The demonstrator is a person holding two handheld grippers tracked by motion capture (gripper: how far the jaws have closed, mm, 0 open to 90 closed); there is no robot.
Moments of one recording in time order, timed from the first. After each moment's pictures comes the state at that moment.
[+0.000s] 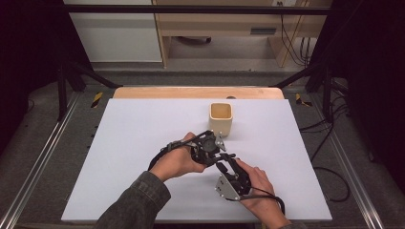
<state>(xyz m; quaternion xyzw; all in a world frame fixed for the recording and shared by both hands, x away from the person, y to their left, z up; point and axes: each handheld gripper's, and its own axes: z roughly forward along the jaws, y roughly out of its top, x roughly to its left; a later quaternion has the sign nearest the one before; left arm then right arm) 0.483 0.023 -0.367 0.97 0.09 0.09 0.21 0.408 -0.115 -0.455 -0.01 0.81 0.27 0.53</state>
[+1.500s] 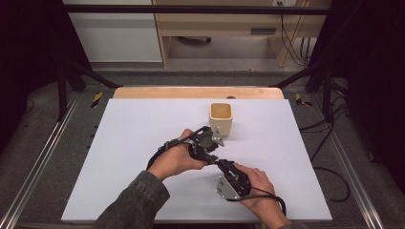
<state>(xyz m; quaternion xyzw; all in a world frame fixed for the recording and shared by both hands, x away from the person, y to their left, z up) 0.489 0.032 -0.358 0.95 0.12 0.13 0.25 0.409 -0.118 -0.462 -0.02 0.83 0.25 0.50</state>
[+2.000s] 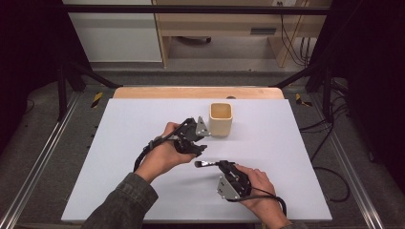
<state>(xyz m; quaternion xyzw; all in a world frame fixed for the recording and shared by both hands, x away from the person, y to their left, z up) 0.491 0.068 -0.345 0.93 0.17 0.20 0.27 0.409 -0.121 -0.464 -0.02 0.84 0.24 0.49</state>
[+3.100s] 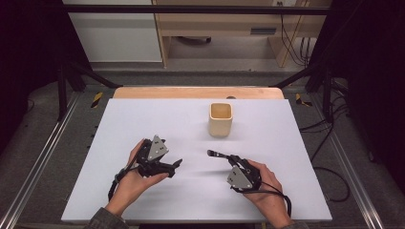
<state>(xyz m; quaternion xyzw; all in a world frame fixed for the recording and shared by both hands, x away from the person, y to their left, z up) 0.457 0.166 -0.412 0.84 0.27 0.26 0.40 0.421 -0.146 -0.463 0.09 0.83 0.27 0.47</state>
